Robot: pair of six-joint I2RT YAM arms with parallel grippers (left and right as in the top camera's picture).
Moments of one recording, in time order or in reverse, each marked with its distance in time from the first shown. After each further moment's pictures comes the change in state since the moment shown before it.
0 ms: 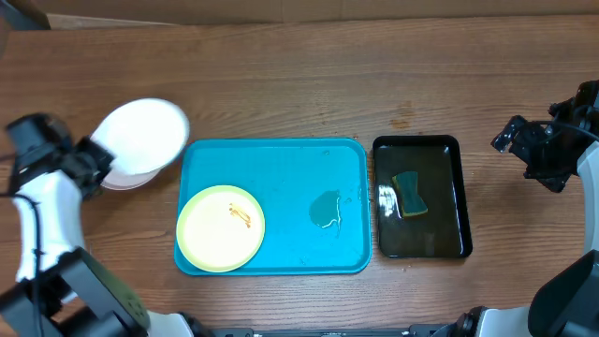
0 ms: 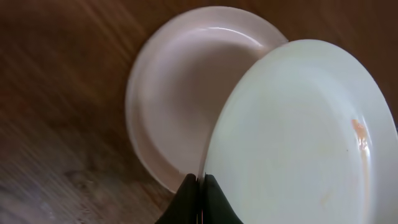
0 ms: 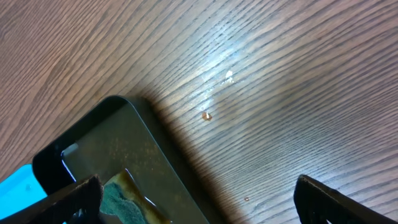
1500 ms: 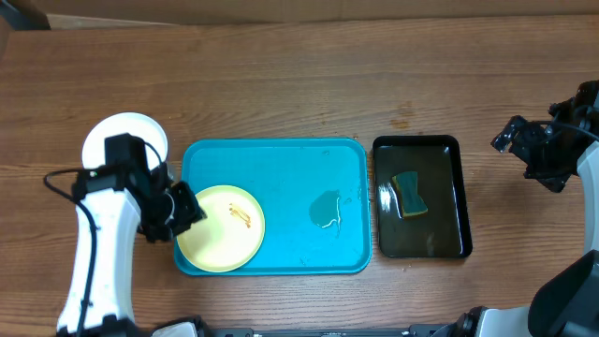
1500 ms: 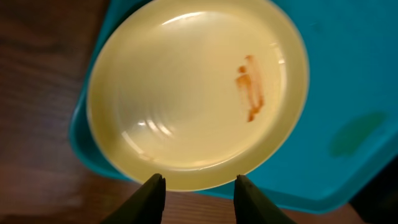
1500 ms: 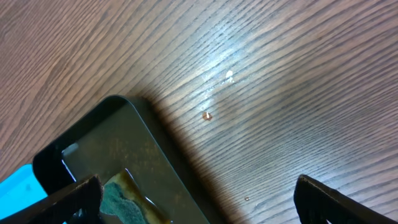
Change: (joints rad) left arm -0.367 -0.254 -0.159 -0.576 0.109 0.116; right arm 0.000 0.000 0.000 0.000 0.000 0.000
